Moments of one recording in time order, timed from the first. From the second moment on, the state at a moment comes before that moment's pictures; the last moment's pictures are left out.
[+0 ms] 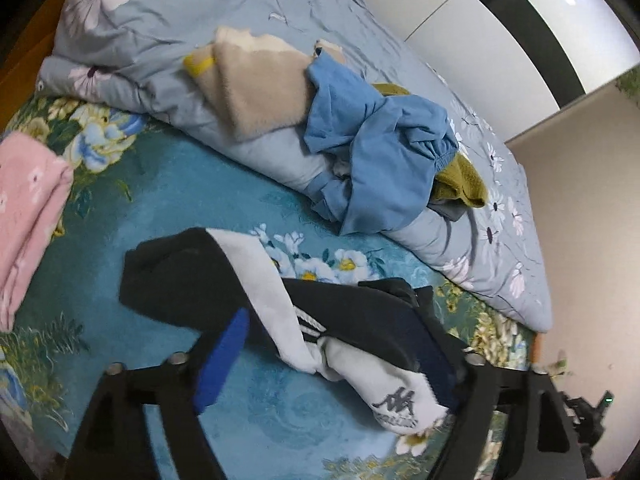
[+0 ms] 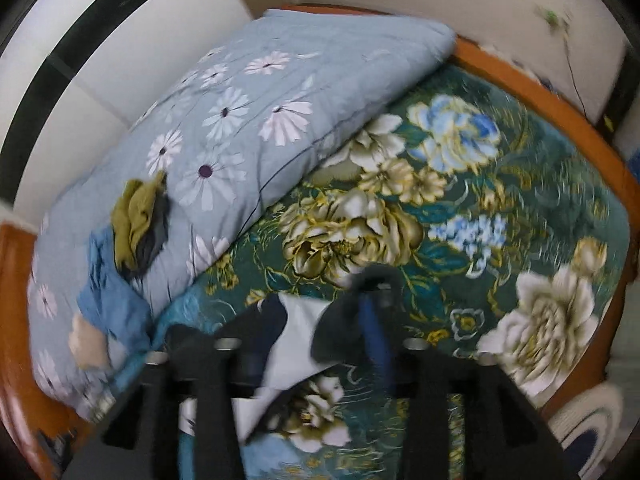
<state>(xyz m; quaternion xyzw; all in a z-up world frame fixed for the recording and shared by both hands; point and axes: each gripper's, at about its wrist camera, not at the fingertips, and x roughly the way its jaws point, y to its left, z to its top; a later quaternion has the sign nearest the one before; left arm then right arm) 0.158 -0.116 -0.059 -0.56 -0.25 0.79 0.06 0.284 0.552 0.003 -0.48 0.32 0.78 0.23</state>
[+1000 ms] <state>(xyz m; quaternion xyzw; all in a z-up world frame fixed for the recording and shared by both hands) 0.049 -0.017 -0.208 -0.68 0.05 0.72 0.17 0.036 0.401 -0.255 -0.74 0.05 0.66 -0.07</state>
